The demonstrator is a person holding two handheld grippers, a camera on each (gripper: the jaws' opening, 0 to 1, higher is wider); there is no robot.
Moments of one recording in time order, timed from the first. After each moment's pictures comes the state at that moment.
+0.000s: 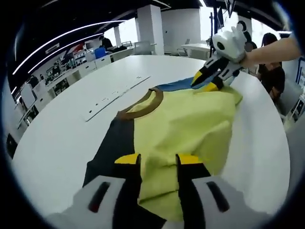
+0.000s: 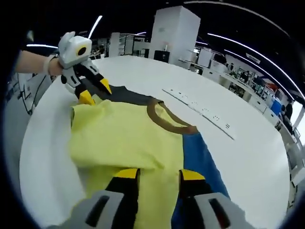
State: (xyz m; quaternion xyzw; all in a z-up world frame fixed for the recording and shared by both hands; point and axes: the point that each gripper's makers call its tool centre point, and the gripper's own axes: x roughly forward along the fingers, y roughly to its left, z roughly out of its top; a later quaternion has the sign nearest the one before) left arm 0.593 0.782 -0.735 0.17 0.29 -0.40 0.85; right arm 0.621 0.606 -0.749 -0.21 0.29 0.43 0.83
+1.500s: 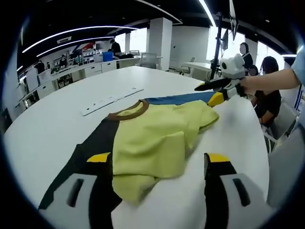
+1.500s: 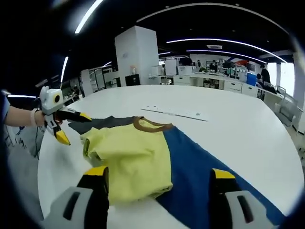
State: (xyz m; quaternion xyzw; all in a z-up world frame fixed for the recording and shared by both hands) left arm 0.536 0.775 -0.716 0.08 0.27 -0.37 0.88; right arm 0.579 0.546 -0.718 -0.04 0.27 0.34 0.90
